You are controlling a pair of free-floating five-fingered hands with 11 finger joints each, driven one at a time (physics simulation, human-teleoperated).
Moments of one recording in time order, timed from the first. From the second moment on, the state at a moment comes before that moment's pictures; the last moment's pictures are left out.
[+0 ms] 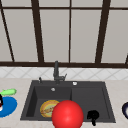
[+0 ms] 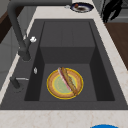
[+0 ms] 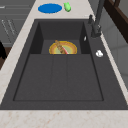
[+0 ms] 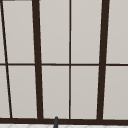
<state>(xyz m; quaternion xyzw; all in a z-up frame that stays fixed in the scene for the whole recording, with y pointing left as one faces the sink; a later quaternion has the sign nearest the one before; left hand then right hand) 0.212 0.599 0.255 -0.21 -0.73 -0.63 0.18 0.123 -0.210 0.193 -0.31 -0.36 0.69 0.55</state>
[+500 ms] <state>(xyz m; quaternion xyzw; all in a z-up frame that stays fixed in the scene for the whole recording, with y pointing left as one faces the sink) 0.227 0.563 0.255 -0.21 -0.72 -0.63 0.18 0.123 -0.210 0.193 -0.31 -0.36 0.69 0.55</state>
